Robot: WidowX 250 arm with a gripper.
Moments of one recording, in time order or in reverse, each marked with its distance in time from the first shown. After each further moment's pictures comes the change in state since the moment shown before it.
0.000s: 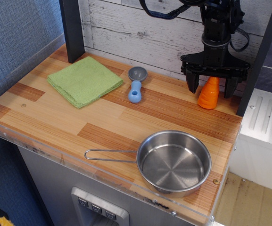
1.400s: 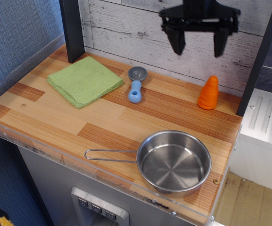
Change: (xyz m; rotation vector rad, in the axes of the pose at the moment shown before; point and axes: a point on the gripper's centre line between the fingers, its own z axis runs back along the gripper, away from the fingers) arm -0.003 0.028 0.115 -0.101 -0.146 0.051
